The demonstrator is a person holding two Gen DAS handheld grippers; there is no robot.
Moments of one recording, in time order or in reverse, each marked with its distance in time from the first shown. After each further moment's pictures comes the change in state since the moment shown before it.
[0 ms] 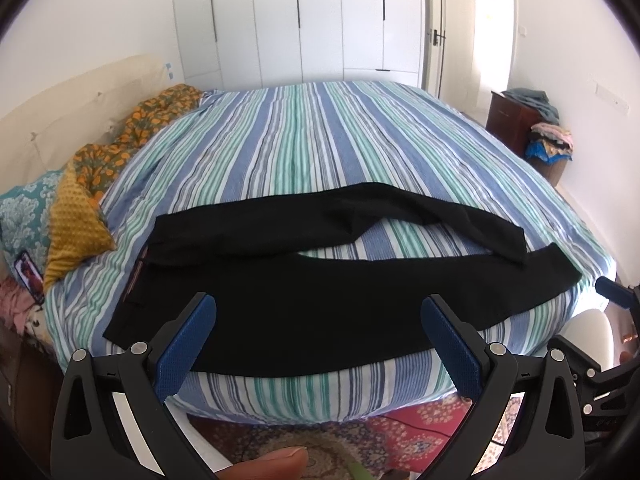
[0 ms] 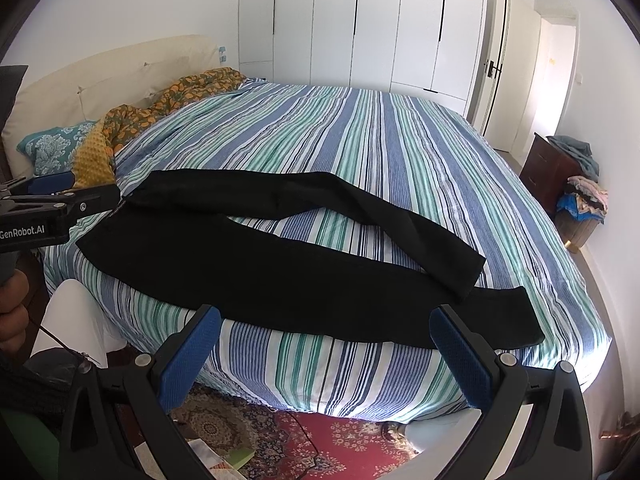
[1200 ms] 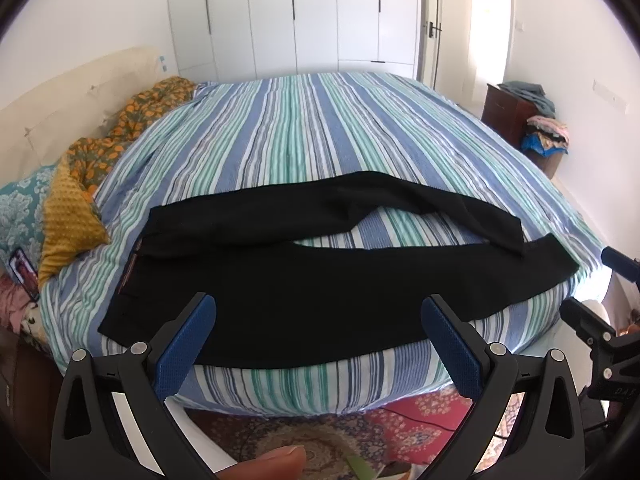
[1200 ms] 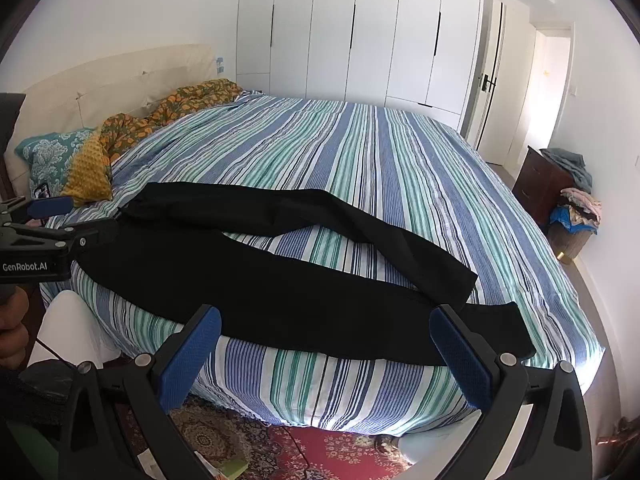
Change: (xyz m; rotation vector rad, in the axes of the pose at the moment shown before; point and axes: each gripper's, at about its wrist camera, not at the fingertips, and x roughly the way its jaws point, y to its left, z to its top) left arm 0.005 0.002 -0.007 0.015 0.029 -0.019; right arm -0.007 -0.003 0.009 -0.006 -0.057 -0.030
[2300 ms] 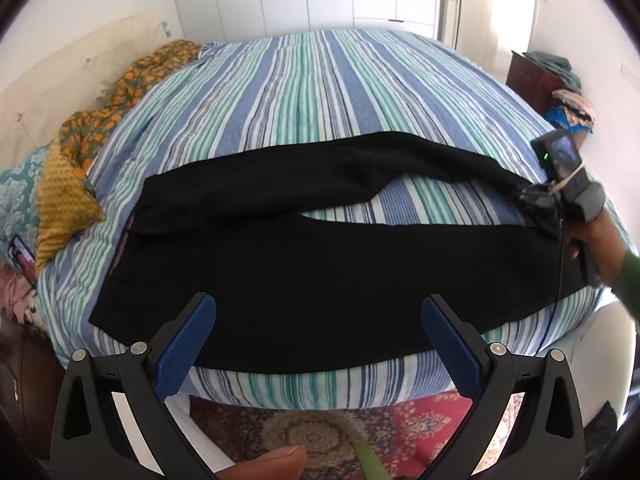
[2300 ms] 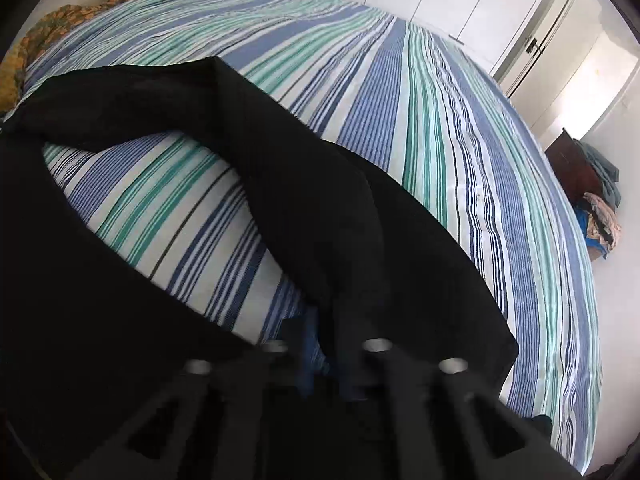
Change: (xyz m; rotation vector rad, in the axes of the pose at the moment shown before) left arm 0.070 -0.005 0.013 -0.016 0.152 0.067; right arm 0.322 -0.125 0.026 -0.182 0.355 -0.050
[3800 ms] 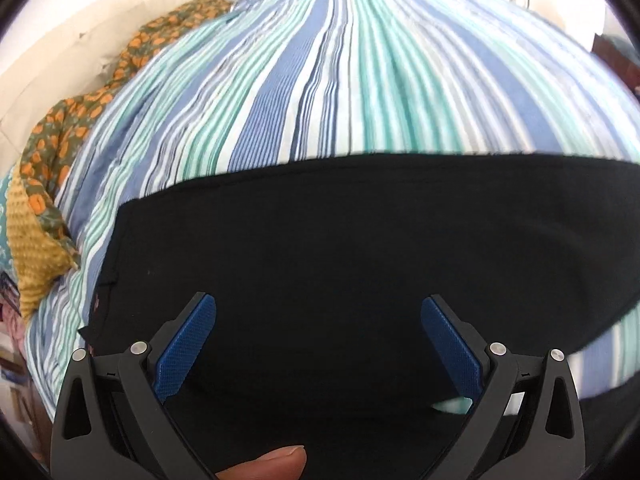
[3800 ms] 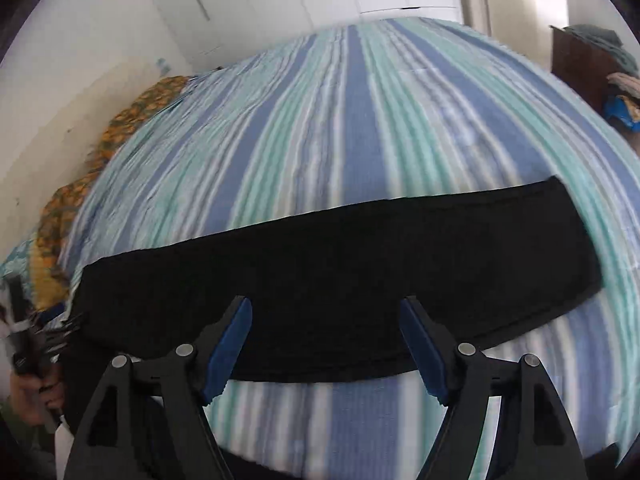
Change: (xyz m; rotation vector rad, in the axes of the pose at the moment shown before) left arm 0.289 0.076 0.122 -0.018 0.207 0.239; right arm -0.028 -0.027 0.070 0.418 -0.123 0.389
